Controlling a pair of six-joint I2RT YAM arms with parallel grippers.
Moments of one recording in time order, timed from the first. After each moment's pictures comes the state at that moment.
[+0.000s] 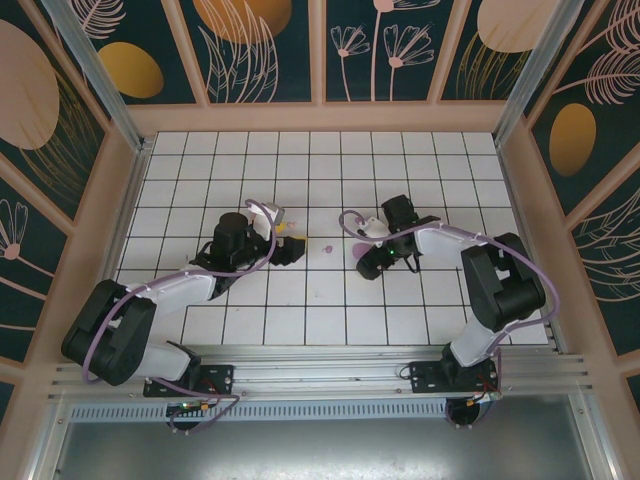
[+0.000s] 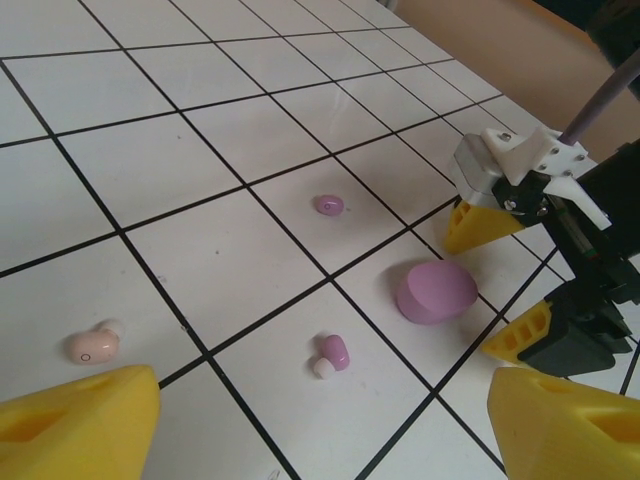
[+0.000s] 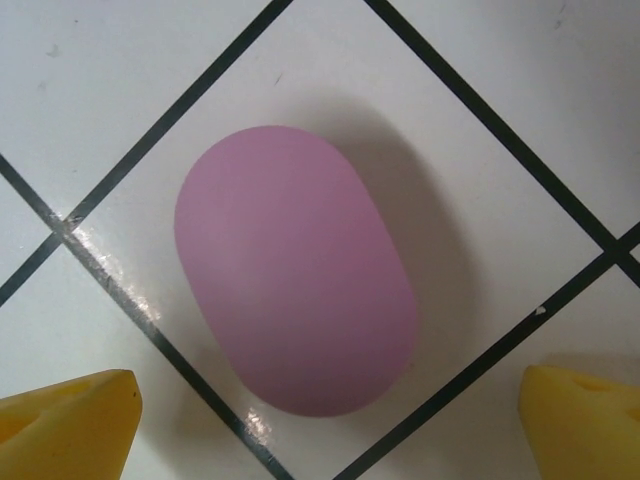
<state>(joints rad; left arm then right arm) -0.49 1.40 0.55 0.45 0.40 -0.20 0.41 1.67 0.90 -0.42 -0.24 -0.39</state>
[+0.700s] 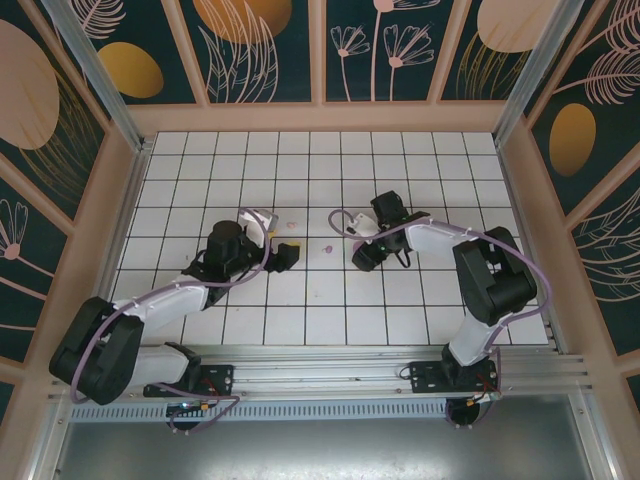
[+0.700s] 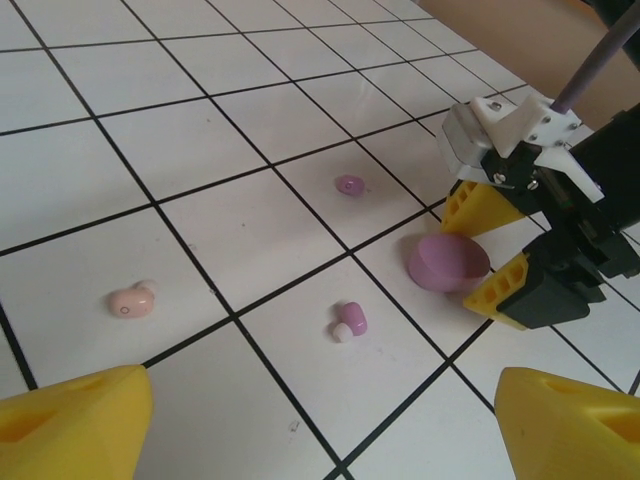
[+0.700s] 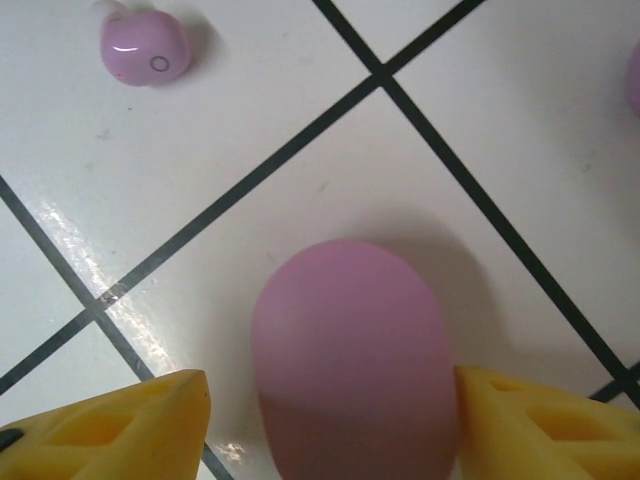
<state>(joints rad) -0.49 1.28 0.48 0.39 0.34 -0.18 0.47 1.72 0.96 -0.41 -0.24 -0.42</state>
